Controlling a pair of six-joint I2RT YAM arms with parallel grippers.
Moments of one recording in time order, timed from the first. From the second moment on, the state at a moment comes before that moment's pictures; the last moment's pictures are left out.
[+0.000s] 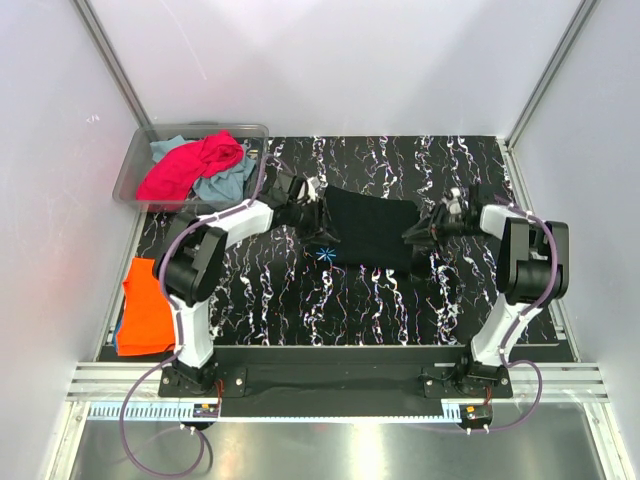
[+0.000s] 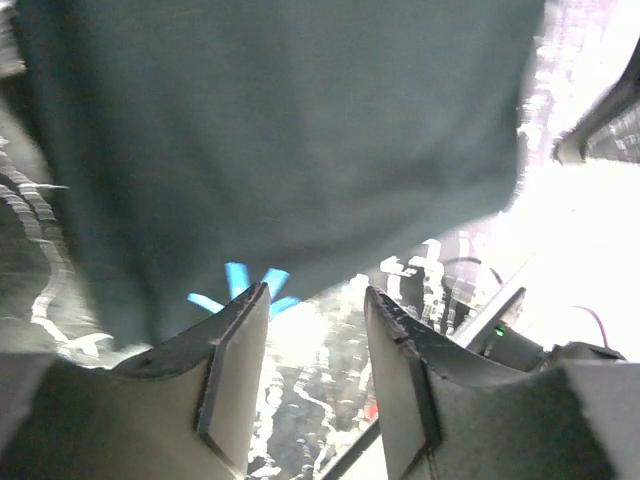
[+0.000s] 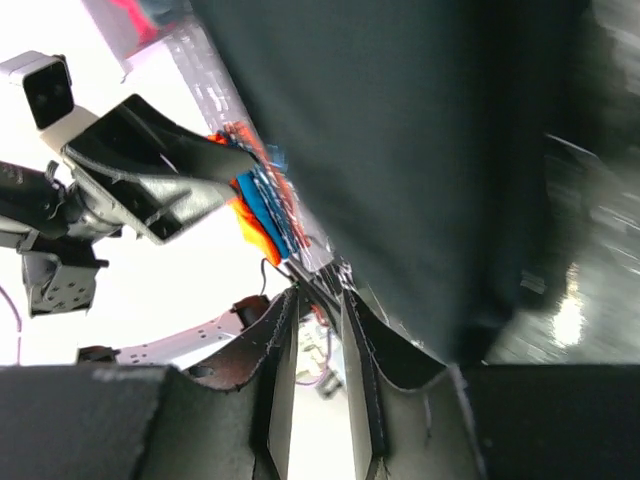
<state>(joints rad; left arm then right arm) -0.47 1.96 1.30 -0.27 0.55 -0.64 -0.14 1.87 1.06 -0.42 -0.98 0.57</state>
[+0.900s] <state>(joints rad) -0.56 2.07 1.35 -0.13 0.60 -0.75 -0.04 1.73 0.93 -0.49 -0.79 0.52</state>
